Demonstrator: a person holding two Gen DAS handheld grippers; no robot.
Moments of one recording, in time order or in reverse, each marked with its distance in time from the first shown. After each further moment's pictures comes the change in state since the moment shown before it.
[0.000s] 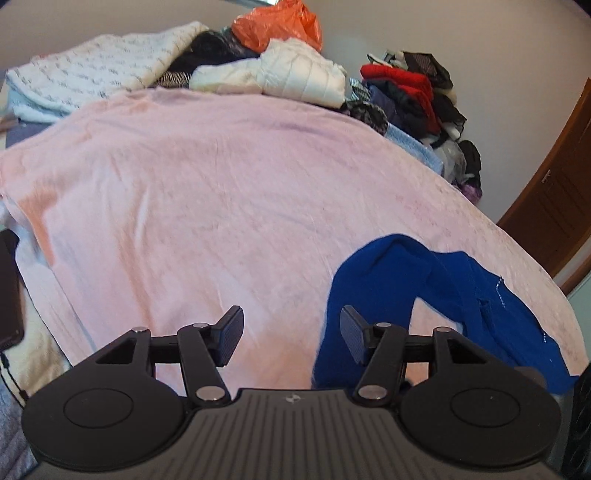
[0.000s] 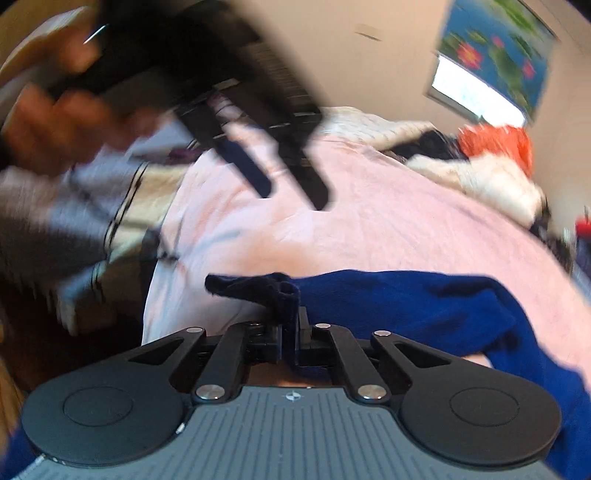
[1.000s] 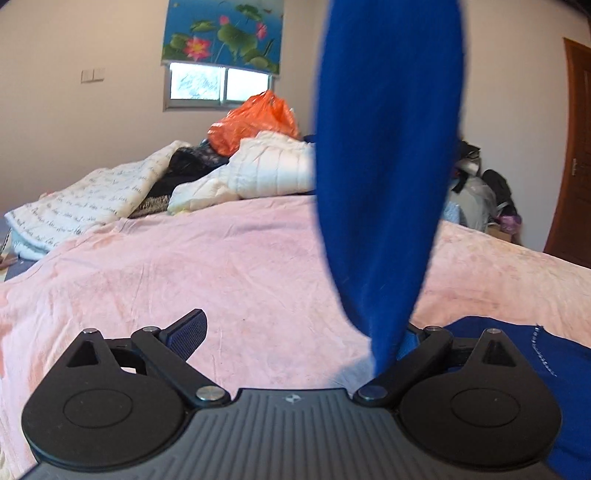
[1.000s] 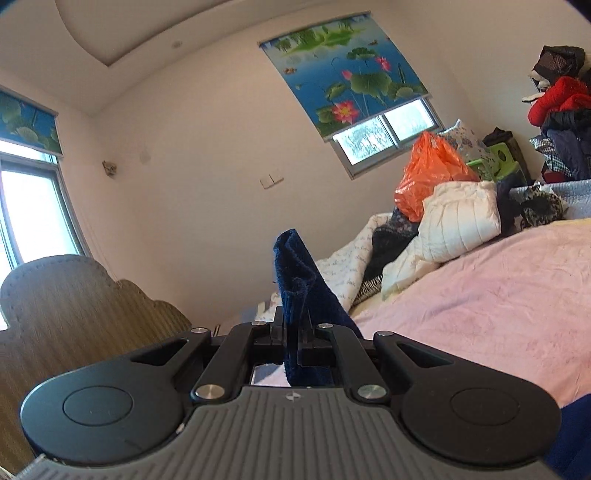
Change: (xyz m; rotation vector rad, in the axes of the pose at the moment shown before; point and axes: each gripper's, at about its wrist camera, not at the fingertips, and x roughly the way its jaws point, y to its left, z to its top) left arm 0.091 -0.168 0.018 0.205 -0.306 0.231; right arm -0.159 -0.189 0.144 0.598 -0.488 0.180
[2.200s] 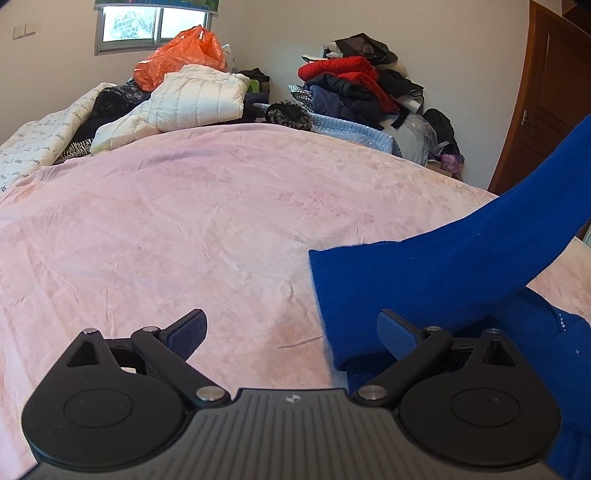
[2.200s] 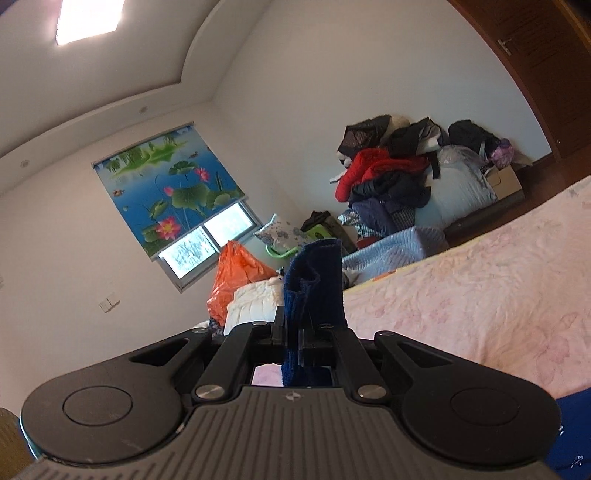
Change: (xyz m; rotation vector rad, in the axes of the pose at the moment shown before) left arm 0.006 -0.053 -0.028 0.057 0.218 -0.219; right arm -0.190 -0.168 -0.038 0.202 -0.383 -0.541
